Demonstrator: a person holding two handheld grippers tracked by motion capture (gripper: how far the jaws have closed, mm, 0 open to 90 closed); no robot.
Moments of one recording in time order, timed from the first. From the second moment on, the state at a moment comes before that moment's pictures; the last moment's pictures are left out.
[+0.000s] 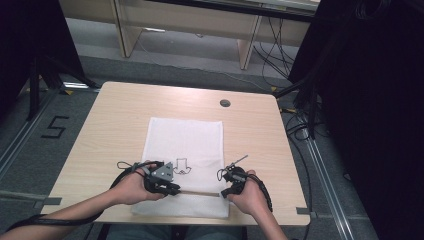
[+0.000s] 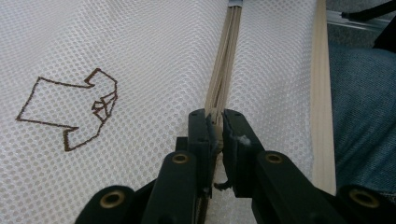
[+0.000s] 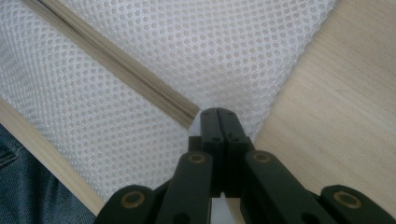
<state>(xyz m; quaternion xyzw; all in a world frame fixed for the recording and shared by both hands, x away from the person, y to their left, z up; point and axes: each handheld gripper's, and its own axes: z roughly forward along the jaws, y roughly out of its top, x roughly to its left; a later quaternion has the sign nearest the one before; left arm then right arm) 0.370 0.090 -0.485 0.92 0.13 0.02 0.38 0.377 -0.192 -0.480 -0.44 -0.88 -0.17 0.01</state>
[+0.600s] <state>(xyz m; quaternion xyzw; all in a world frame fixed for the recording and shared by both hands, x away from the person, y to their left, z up) 0.369 0.096 -0.485 0.92 0.12 0.03 0.37 0.377 -0.193 -0.481 -0.44 -0.88 -0.17 0.01</state>
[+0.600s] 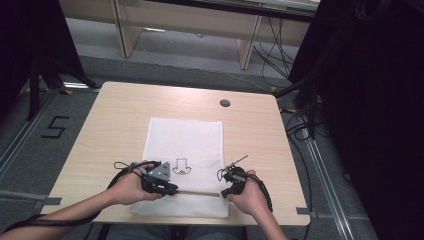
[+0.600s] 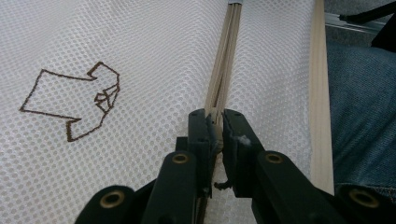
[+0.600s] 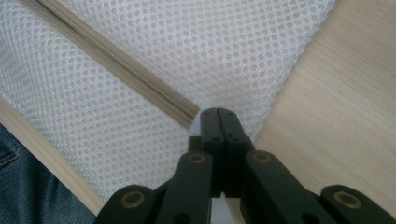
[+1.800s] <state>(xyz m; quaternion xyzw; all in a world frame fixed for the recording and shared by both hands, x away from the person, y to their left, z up) 0.369 0.116 -0.484 0.91 0.14 0.02 0.38 0.377 -0.192 -0.480 -0.44 -0.88 -0.17 0.01</state>
